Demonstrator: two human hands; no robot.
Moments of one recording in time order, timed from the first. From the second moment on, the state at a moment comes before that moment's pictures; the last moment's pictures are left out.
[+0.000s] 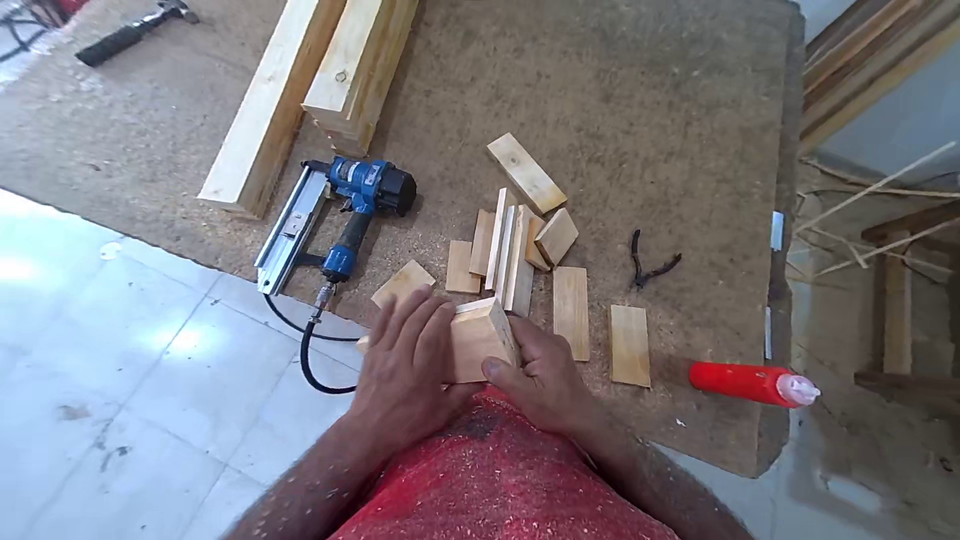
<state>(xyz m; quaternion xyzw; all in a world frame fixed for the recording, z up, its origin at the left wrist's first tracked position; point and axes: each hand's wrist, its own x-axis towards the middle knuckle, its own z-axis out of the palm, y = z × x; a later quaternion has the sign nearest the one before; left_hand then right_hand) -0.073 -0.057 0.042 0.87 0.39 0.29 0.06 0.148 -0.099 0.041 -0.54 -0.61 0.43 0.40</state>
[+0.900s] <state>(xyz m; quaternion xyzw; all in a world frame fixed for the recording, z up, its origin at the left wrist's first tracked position) -0.125 -0.044 0.061 0.78 0.48 0.05 0.41 0.156 -0.094 0.017 -0.44 -0.55 0.61 0.37</state>
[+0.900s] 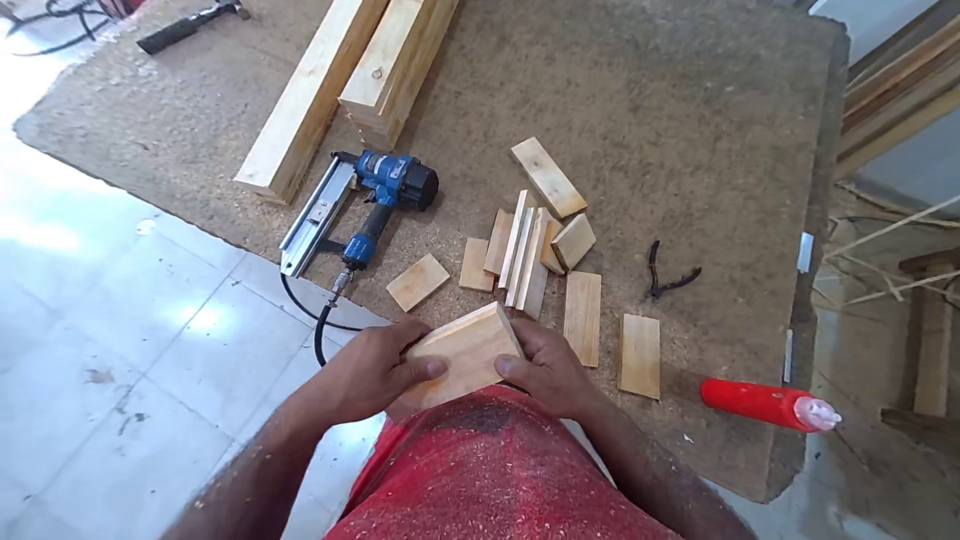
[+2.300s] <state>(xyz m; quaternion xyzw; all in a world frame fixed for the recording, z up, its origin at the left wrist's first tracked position) -0.145 -0.096 0.040 0.64 0.55 0.06 0.53 0.163 -0.107 0.003 -0.37 -0.78 0.31 0.39</state>
